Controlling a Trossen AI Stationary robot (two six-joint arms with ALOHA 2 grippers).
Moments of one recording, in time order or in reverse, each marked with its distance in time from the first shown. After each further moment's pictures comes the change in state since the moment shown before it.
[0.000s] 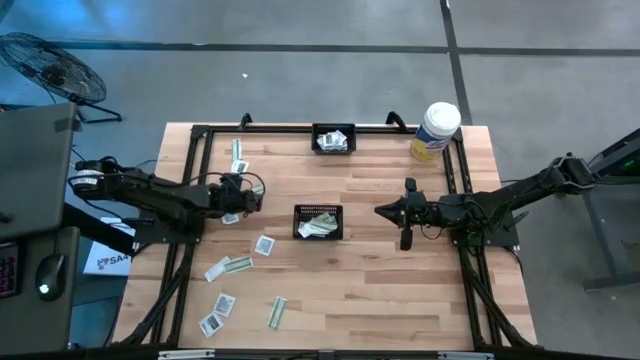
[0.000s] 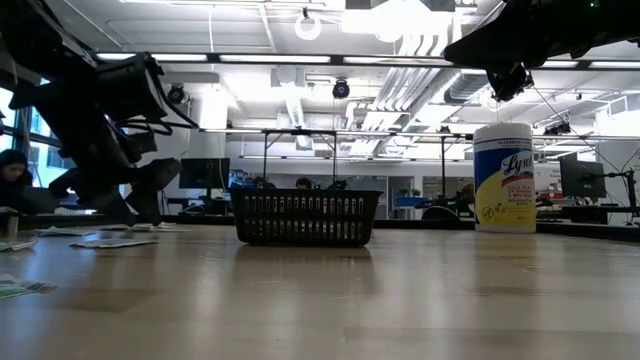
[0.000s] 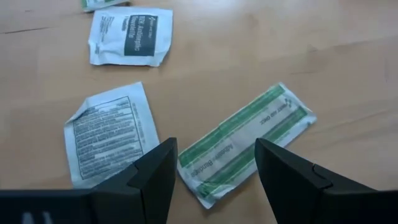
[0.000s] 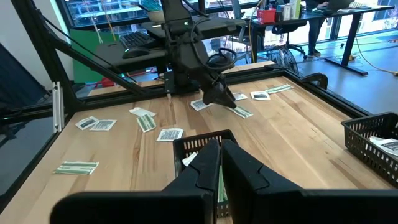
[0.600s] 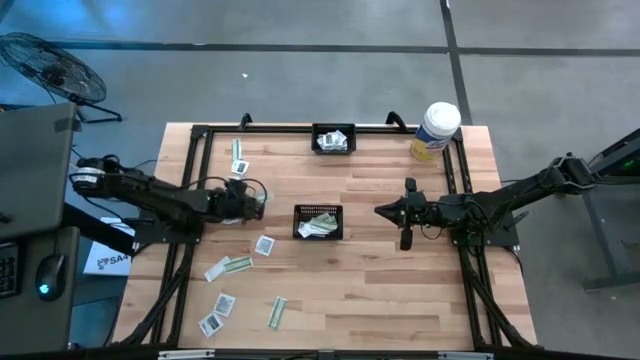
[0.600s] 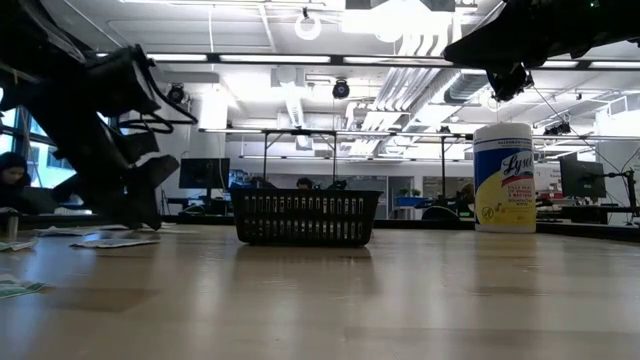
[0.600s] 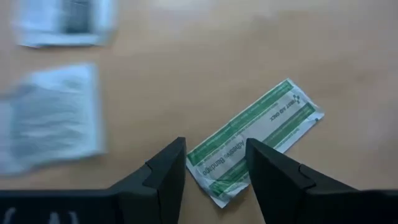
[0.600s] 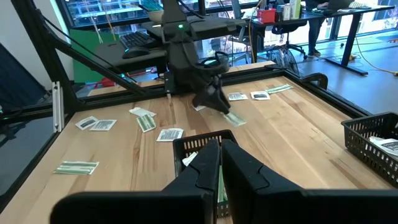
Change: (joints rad) left arm -0.095 0.000 -0.023 0.086 0.063 0.029; right arm 0.000 0.000 0.000 0.000 0.000 0.000
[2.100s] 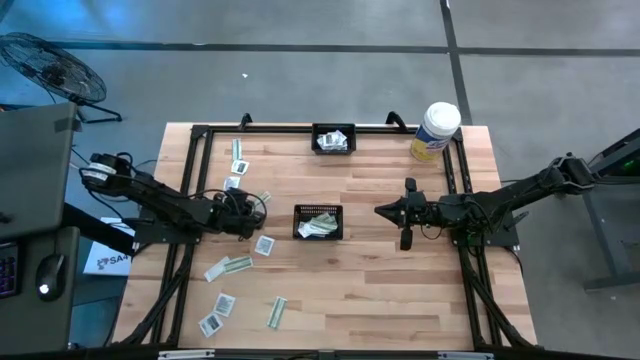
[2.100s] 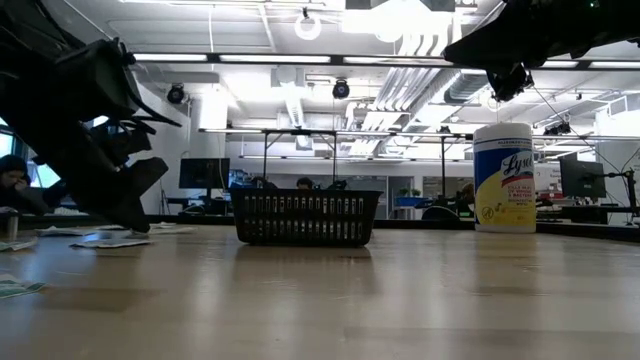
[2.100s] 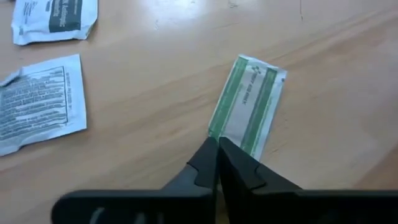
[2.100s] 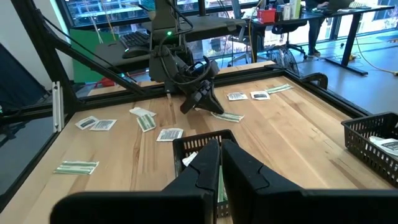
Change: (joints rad) left arm -0.192 0.108 0.006 -0.013 -0.124 -0.129; right arm 0.000 0.000 0.000 0.000 0.000 0.000
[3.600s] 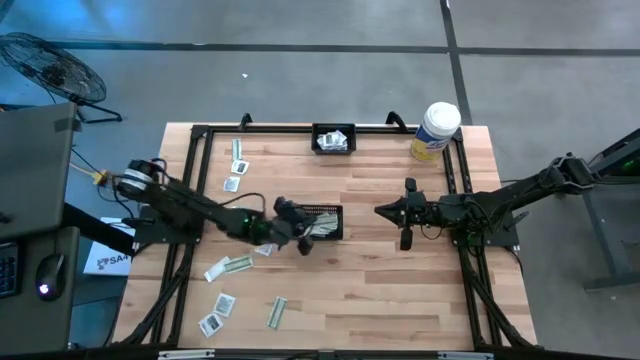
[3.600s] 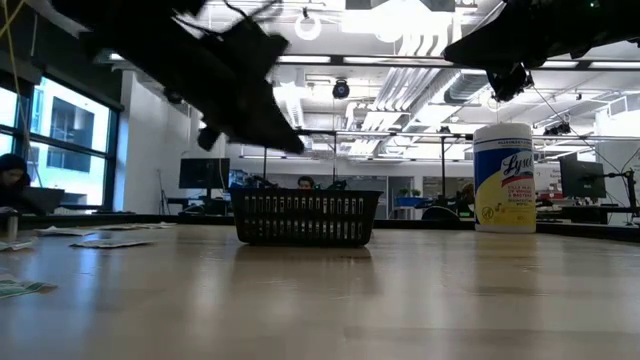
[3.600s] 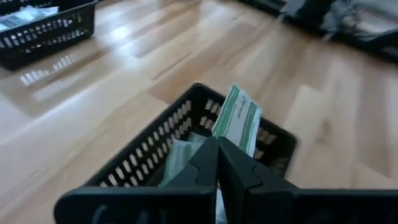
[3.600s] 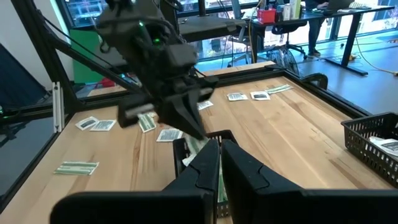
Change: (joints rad) left arm -0.053 0.319 0.472 0.492 0.083 0.651; right arm 0.000 0.000 0.000 0.000 0.000 0.000
